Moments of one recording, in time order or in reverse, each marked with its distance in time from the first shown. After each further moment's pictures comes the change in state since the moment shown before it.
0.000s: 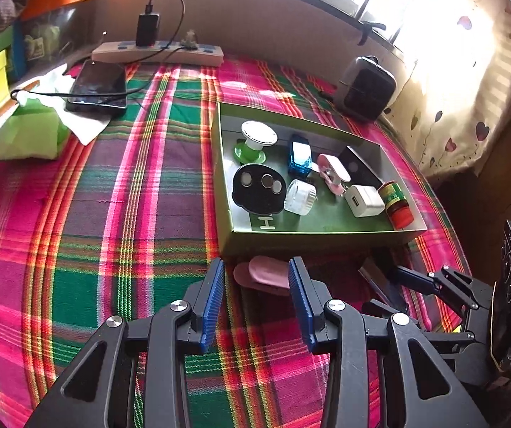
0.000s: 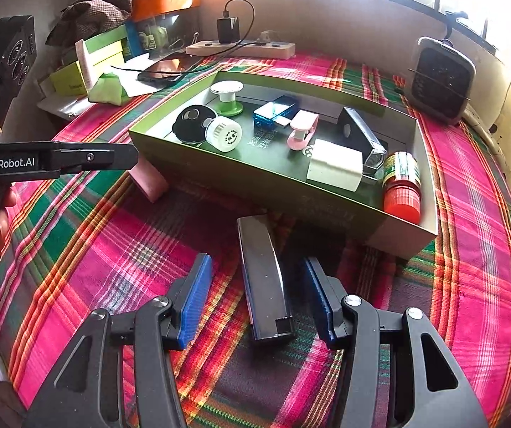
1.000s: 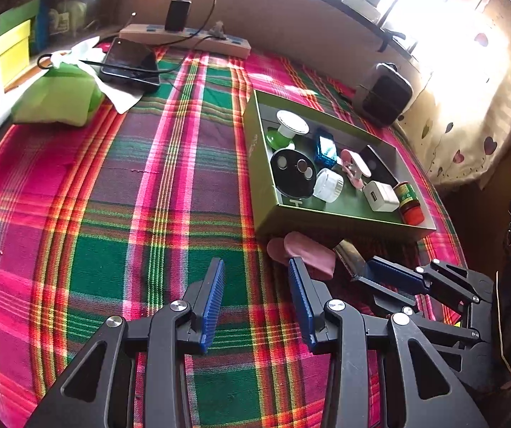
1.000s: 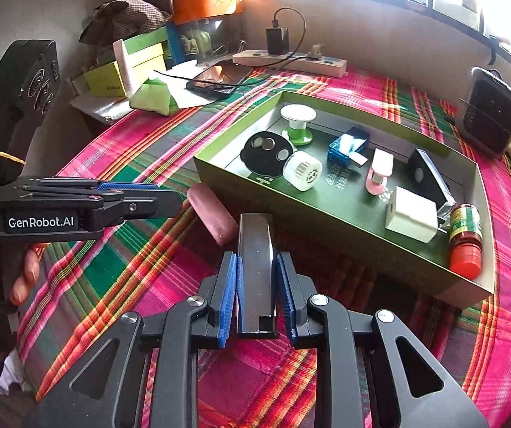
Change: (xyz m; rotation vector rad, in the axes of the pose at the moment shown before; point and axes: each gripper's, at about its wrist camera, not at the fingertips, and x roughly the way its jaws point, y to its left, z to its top) left arm -0.008 0.025 -0.015 -0.082 0.013 0.008; right arm 0.009 0.044 0.027 -0.076 -0.028 0.128
